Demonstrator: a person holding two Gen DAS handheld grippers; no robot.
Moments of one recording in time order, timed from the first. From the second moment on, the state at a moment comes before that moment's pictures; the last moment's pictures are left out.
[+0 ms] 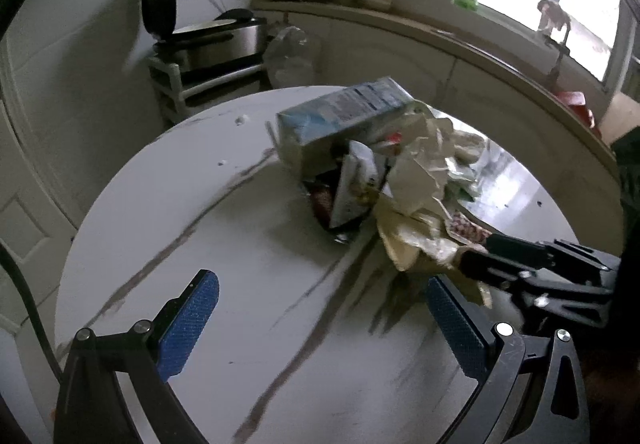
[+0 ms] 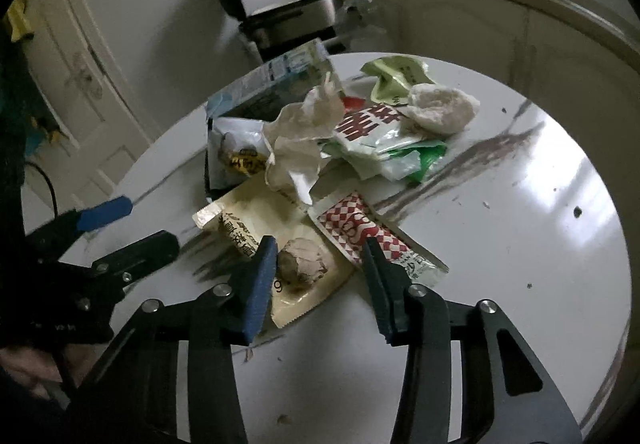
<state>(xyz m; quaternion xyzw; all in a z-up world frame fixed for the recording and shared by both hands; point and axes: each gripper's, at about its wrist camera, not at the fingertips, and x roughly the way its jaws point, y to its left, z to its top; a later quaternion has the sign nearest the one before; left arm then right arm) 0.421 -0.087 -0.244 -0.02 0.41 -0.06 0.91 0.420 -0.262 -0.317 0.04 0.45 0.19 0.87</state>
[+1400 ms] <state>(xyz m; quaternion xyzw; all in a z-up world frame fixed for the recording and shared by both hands) 0.452 -0.127 -0.259 -0.04 0.43 -0.14 0.89 0.393 -0.330 -0.310 0.09 0.42 0.14 0.89</state>
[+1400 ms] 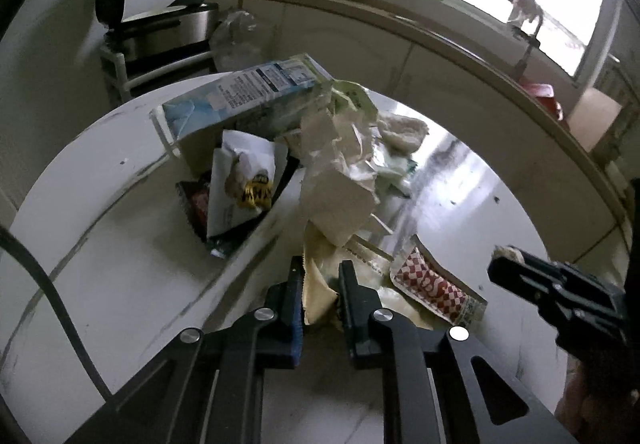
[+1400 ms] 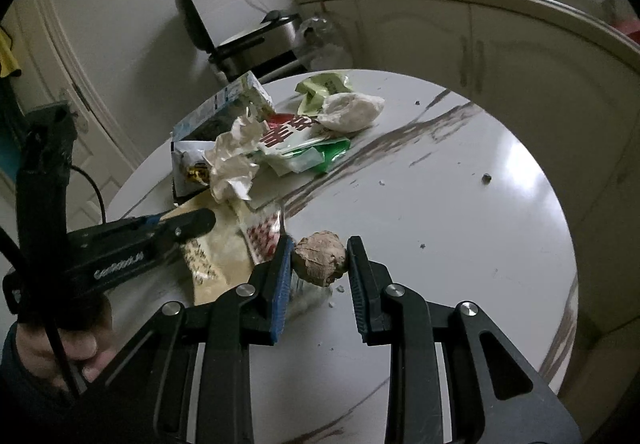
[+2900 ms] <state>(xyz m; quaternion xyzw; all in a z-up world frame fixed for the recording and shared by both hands) 0.362 -0.280 -0.135 0.03 0.30 -0.31 0.90 0.270 -0.491 -0.217 0.12 0.31 -0.02 0.94</state>
